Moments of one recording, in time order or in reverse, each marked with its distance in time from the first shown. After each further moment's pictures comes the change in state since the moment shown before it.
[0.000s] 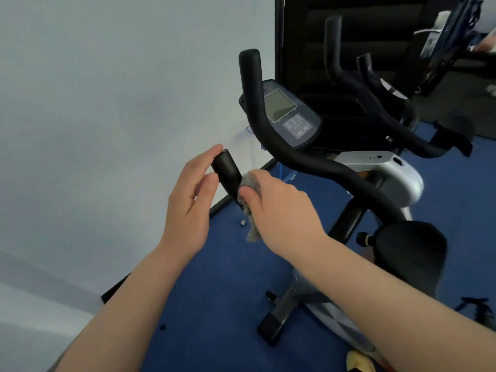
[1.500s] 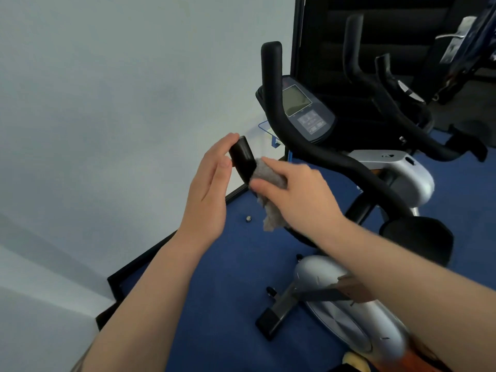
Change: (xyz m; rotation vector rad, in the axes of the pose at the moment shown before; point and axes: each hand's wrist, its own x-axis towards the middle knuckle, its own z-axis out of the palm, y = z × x) left_hand -0.013 0.020 0.007 -0.089 0.021 -0.086; right_hand -0.003 0.001 -0.015 0.251 0.015 0.005
